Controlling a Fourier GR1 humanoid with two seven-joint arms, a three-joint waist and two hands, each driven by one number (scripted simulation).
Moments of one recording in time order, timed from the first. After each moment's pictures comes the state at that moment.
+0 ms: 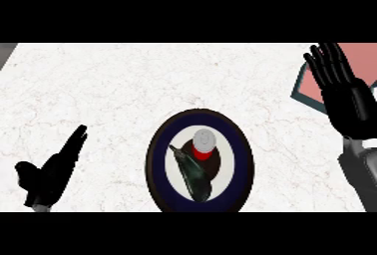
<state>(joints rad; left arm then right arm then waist) 0.03 0.52 -0.28 -1.35 0.44 0.10 -0.11 -0.36 -0.48 0.13 -1.49 -0.44 -0.04 -0.21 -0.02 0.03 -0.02</state>
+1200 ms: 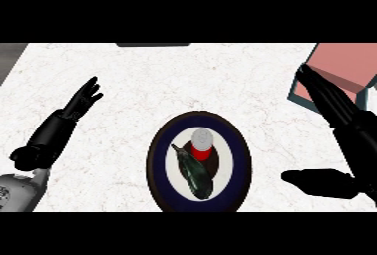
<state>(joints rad) -0.21 0.59 -0.30 -1.56 0.22 0.11 -0.10 -0.34 -0.86 0.47 -2.08 0.30 -0.20 0.57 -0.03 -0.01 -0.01</state>
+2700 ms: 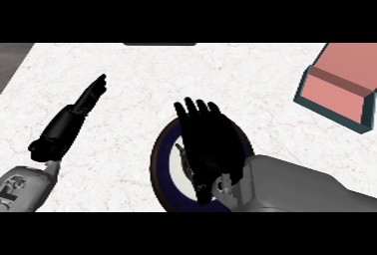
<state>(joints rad) -0.26 0.52 -0.28 -1.47 0.16 0.06 -0.13 -0.91 -0.33 0.89 -1.71 0.24 0.22 1.23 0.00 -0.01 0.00</state>
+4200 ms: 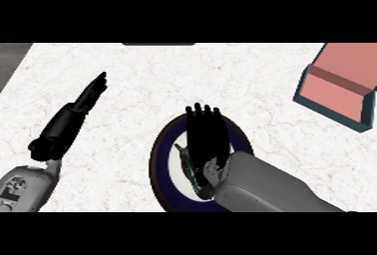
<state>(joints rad) -0.25 0.47 -0.23 -1.50 0.10 0.02 -0.09 -0.76 -0.19 0.87 -1.42 0.49 0.26 1.12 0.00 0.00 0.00</state>
